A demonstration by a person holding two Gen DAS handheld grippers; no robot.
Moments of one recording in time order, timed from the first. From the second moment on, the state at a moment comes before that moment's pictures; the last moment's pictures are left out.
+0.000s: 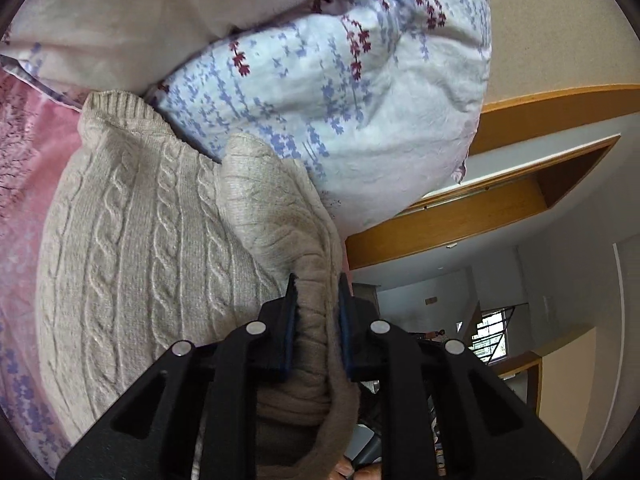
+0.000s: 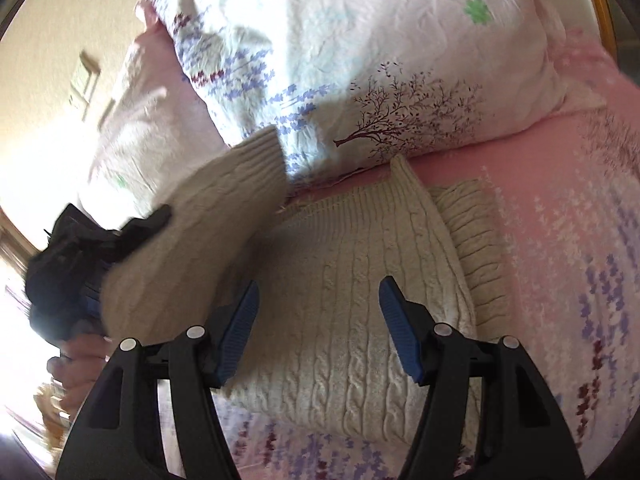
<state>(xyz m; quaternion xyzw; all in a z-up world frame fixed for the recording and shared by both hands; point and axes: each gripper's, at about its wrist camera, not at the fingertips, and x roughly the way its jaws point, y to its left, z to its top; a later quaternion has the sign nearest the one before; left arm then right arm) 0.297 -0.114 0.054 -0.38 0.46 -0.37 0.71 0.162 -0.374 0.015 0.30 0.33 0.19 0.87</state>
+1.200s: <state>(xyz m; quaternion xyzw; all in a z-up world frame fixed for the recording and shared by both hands) 0.245 -0.054 0.044 -0.15 0.49 -0.28 0.81 0.182 -0.354 0.085 0.17 0.26 0.09 0.95</state>
